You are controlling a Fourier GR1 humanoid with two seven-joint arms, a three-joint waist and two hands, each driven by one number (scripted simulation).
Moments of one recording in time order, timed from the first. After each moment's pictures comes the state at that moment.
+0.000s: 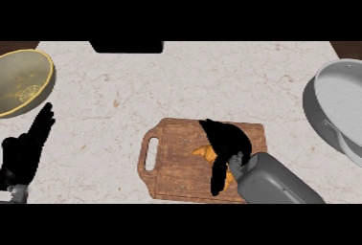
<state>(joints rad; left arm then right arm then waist) 0.02 0.52 -0.11 -1.51 0.14 0.25 0.11 -0.52 -0.25 0.68 -1.49 0.30 0.38 0.99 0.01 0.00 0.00</state>
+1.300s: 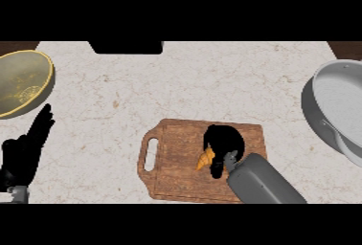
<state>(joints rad) 0.03 0.41 0.01 -1.52 0.02 0.14 0.11 -0.46 -0.12 0.58 -1.28 0.62 0.47 0.78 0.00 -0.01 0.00</state>
